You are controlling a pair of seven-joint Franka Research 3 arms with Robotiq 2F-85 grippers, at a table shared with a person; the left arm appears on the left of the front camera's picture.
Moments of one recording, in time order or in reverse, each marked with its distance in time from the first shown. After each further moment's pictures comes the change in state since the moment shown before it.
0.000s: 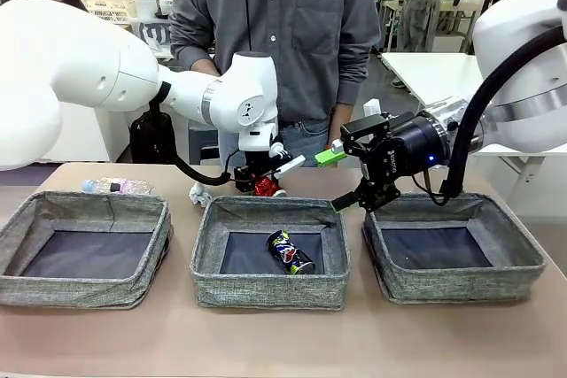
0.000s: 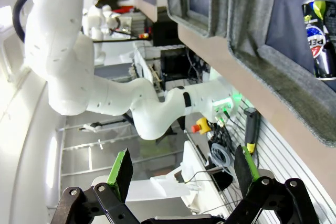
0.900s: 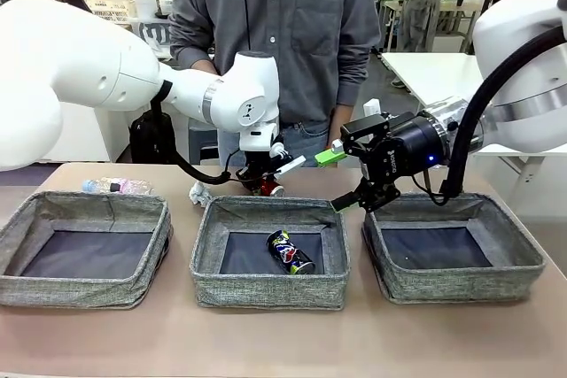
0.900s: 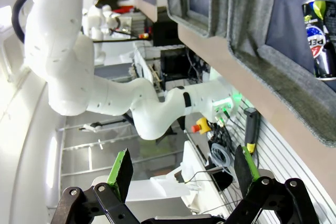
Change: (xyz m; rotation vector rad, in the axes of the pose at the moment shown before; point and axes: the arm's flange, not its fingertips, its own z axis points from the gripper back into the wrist) left arm 0.001 0.001 0.001 -0.003 0.019 -0.002; right arm 0.000 0.000 0.000 0.000 0.000 0.000
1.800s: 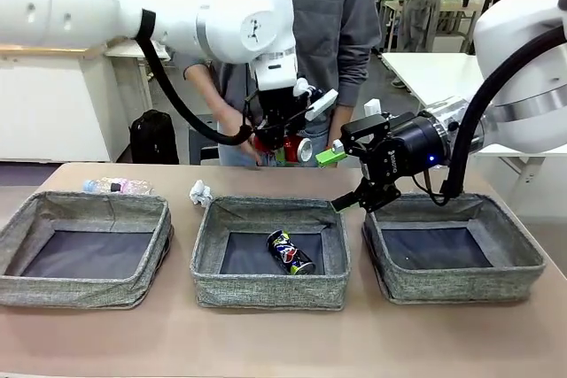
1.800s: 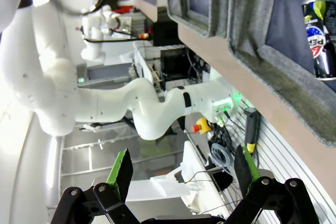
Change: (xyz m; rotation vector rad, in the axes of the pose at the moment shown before) left arm 0.077 -0.022 0.174 0.046 -0.079 0.227; right arm 0.000 0.000 0.000 0.000 0.000 0.001
